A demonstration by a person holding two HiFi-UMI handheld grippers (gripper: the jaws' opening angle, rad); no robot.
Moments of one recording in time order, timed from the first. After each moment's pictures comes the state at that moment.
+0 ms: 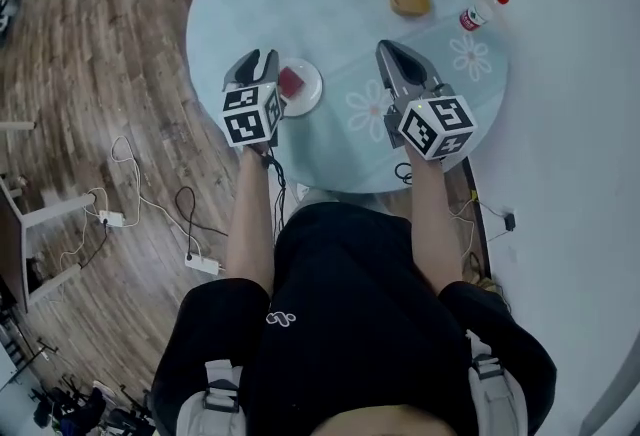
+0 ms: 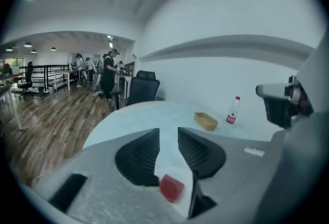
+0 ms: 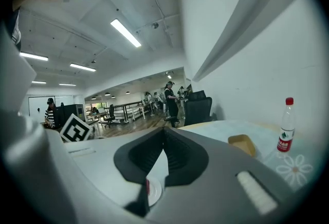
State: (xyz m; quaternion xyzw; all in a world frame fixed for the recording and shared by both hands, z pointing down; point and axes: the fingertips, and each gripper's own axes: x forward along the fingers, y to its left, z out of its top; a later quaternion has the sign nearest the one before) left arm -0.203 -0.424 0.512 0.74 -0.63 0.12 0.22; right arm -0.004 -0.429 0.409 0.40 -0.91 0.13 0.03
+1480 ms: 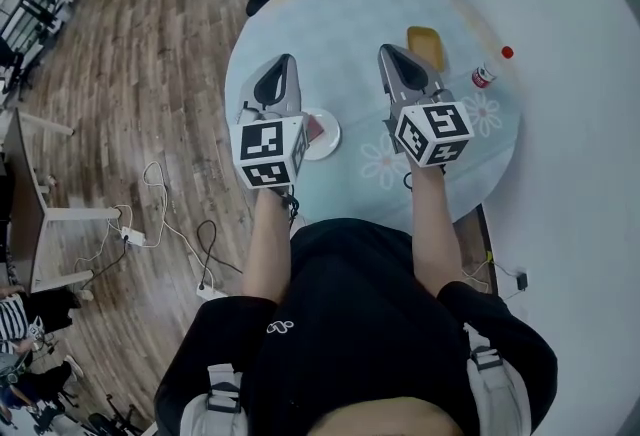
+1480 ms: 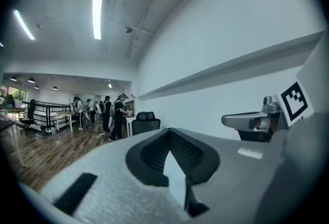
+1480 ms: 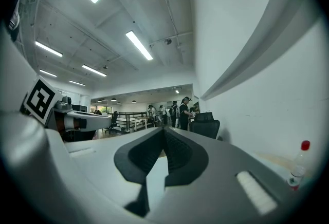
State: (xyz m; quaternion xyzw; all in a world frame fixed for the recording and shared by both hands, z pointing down) left arm -0.164 -0.414 0.305 0.74 -0.67 0.05 0.02; right arm -0.022 -0.463 0.308 0.38 -0.93 0.04 -0.02
